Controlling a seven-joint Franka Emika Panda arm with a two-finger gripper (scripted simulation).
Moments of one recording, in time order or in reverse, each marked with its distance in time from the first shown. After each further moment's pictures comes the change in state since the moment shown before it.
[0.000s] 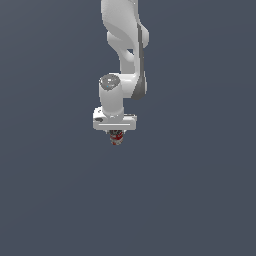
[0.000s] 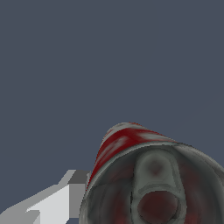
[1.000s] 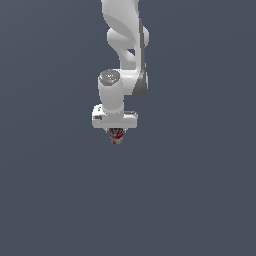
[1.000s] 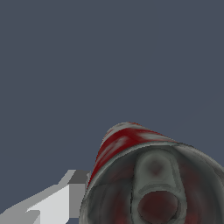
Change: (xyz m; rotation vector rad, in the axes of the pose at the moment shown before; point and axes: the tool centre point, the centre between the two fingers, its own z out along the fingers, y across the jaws) arm 0.007 -0.003 -0.021 0.000 -0.004 0.000
